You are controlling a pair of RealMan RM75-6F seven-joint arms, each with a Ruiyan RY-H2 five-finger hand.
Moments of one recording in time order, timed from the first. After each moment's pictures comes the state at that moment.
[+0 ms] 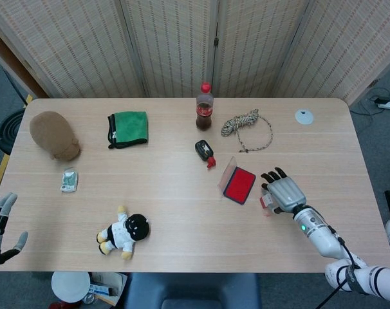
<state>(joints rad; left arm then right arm) -0.02 -1.08 -0.03 -1.61 1.57 1.61 0.01 0.64 -1.32 0.02 -1.46 -1.20 0.84 -0.30</state>
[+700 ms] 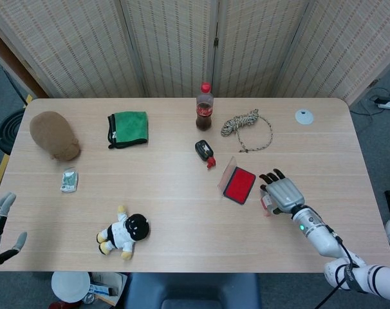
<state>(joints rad) -0.02 -1.08 -0.04 -1.61 1.57 1.61 0.00 0.64 -1.32 0.02 -1.45 -1.21 0.81 -0.27</state>
